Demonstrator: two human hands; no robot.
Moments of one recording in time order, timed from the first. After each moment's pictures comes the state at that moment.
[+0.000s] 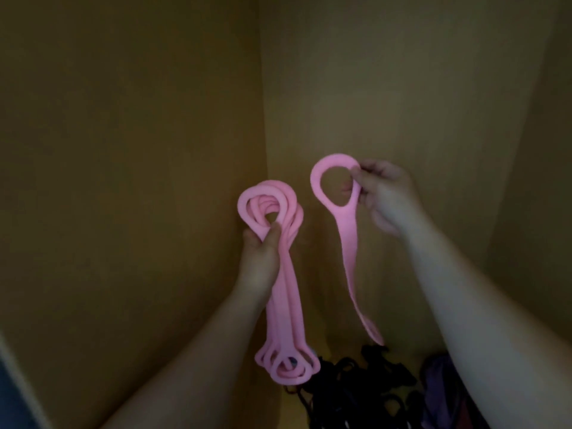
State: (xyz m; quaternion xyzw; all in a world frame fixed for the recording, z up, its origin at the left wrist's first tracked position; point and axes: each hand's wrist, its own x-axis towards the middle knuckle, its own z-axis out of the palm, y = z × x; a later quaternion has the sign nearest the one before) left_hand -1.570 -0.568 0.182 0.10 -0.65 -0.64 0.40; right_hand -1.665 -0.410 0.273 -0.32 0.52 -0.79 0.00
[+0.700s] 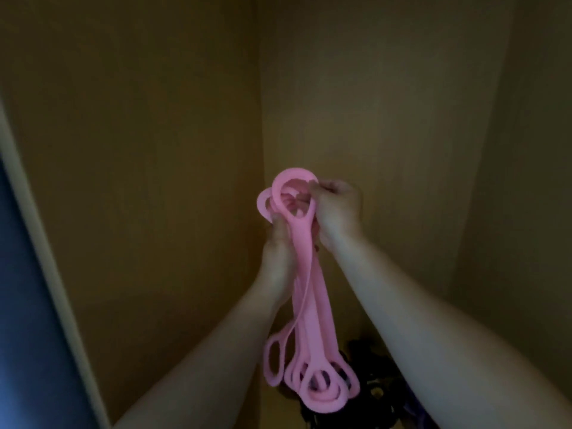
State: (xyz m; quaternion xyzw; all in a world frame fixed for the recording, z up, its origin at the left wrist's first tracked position) left_hand -1.539 -0.519 0.201 0.06 -0.59 -0.74 0.31; right_hand -1.590 -0.461 0.265 -0.18 0.53 -0.83 -0.02
